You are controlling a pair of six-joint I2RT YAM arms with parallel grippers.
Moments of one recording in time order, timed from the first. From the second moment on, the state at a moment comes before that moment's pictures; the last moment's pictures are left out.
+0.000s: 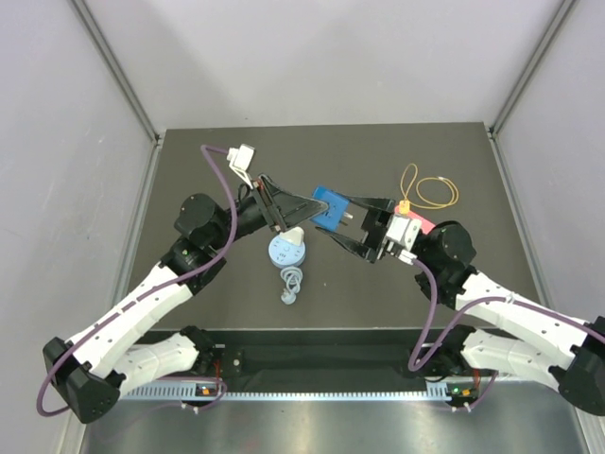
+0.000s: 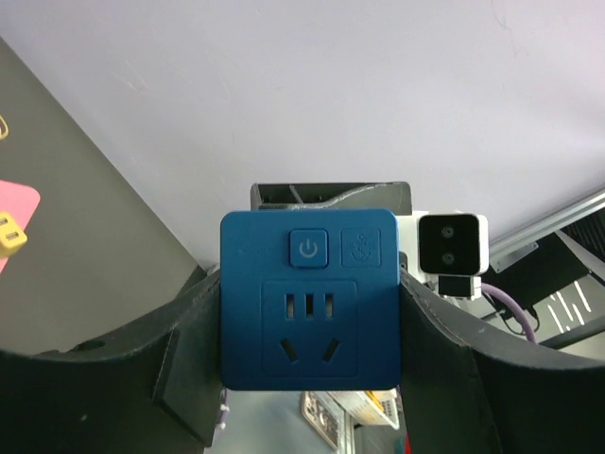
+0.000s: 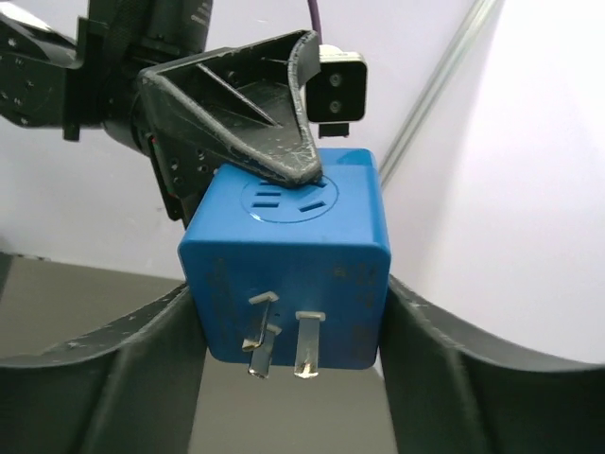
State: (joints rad) left arm -0.70 0.97 0.93 0.32 0.47 -1.12; right arm 0.84 0.95 0.67 0.82 -0.46 -0.30
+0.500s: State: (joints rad) left arm -0.69 0.98 1.01 0.17 0.61 -0.99; right arm 0.84 0.88 0.67 0.68 -0.54 -0.46
